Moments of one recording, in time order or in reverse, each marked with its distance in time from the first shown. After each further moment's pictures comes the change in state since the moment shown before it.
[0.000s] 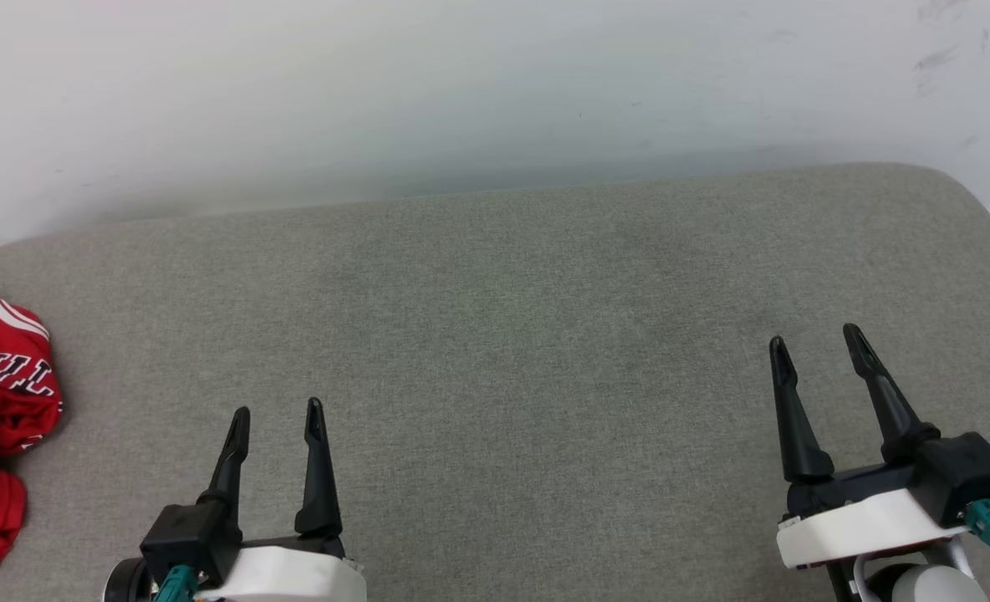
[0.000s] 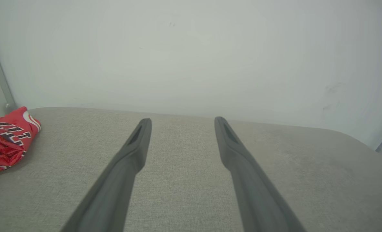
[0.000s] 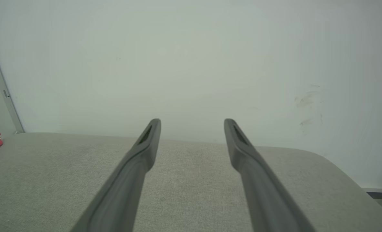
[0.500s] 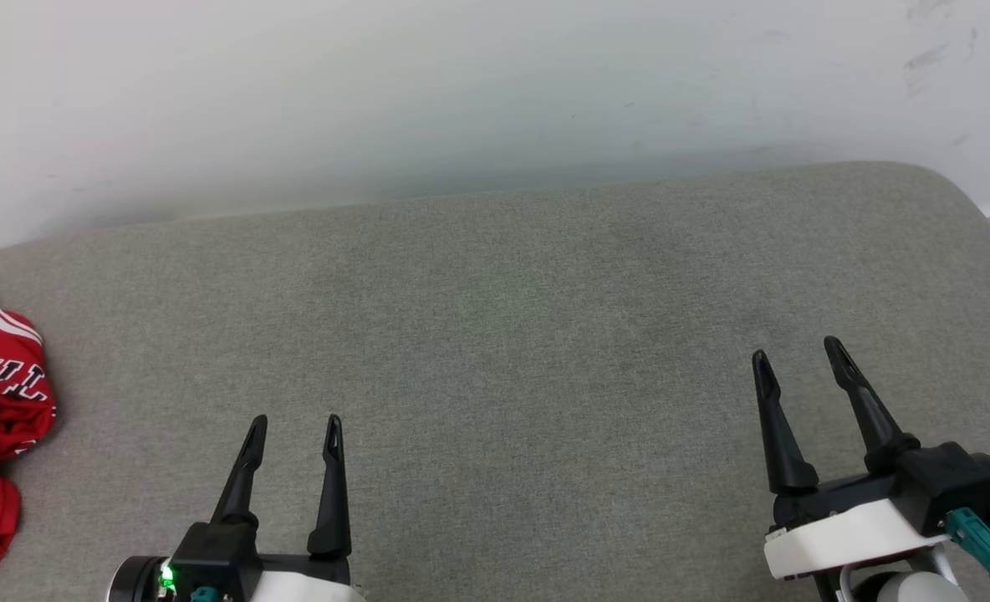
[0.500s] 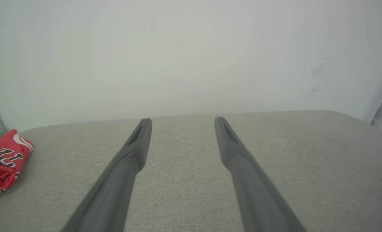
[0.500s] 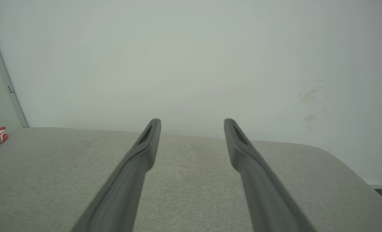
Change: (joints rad) left arm 0.045 -0.098 0.116 0.037 0.197 -0.209 -0.027; right arm 0.007 0.000 0.024 0.044 0.002 0.000 -0.031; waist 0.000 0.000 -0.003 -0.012
